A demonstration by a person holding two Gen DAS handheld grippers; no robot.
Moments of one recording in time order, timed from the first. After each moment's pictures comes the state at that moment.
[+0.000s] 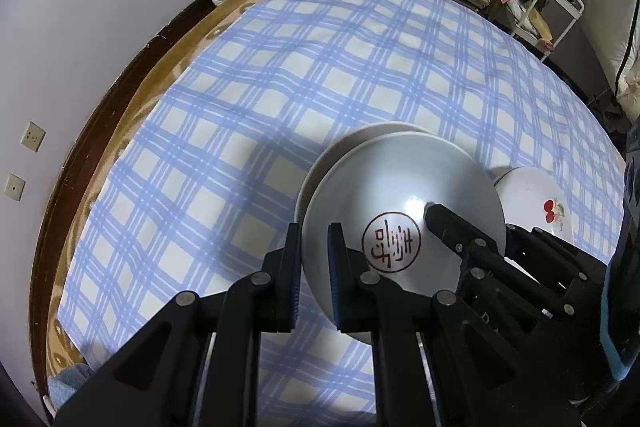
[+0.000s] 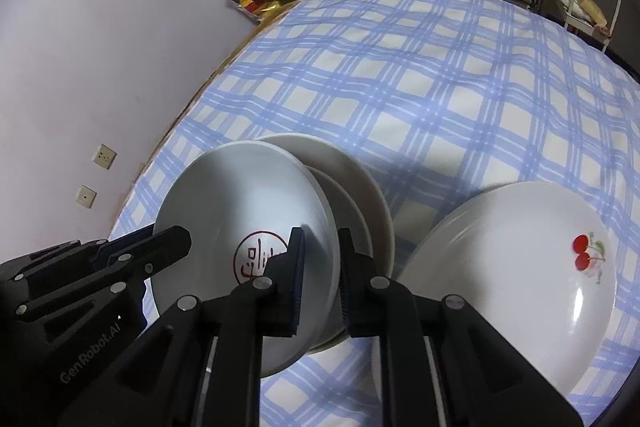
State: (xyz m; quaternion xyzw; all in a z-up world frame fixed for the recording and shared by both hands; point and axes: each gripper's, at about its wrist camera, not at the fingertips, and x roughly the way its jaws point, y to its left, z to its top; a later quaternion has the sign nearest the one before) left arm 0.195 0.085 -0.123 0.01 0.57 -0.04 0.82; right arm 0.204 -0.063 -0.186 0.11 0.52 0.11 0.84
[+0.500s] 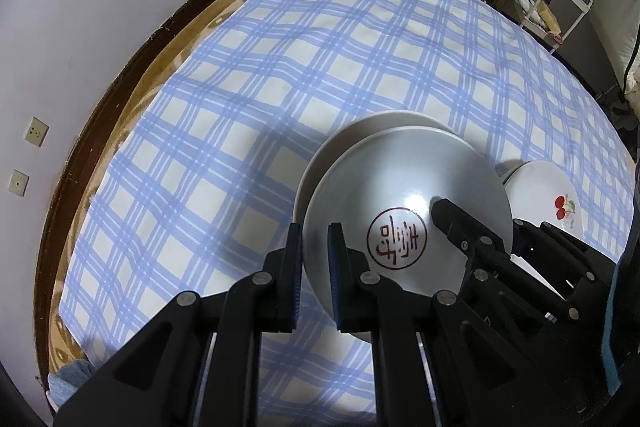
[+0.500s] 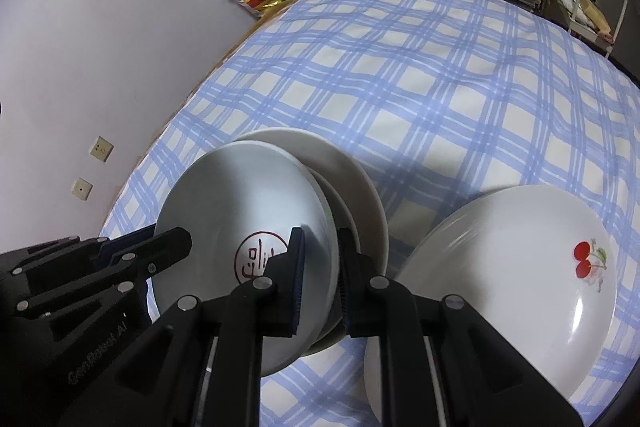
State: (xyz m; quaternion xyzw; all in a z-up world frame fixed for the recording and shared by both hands) left arm 0.197 0.083 -0.134 0.02 0.59 -0.03 0.81; right arm 0.207 -0.061 -0.191 0.09 0.52 0.11 0.84
